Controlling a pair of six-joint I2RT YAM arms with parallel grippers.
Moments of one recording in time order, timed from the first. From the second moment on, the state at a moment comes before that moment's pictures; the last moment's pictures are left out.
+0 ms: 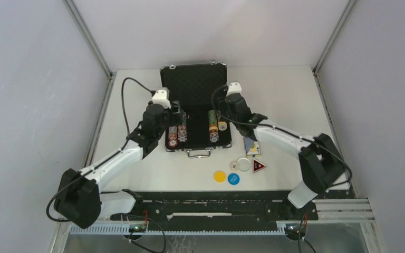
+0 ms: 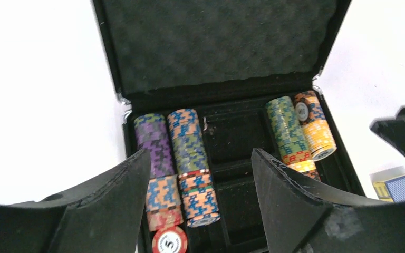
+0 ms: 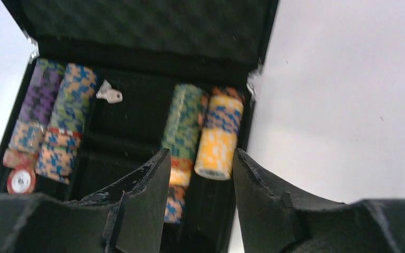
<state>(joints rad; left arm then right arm) -0.49 1.25 0.79 0.12 -0.23 -0.26 0.65 1.54 1.02 -0.03 0.27 0.29</state>
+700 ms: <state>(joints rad) -0.49 1.08 0.61 0.16 -0.30 -0.29 0.62 1.95 1.41 -0.14 0.31 0.22</state>
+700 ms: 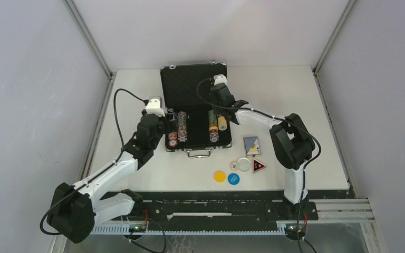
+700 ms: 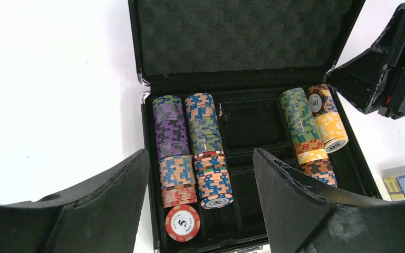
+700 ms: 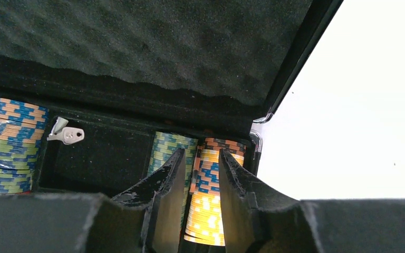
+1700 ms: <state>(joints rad) -0.49 1.08 0.61 0.16 -0.30 -0.30 0.61 1.98 1.41 -0.17 0.28 0.22</state>
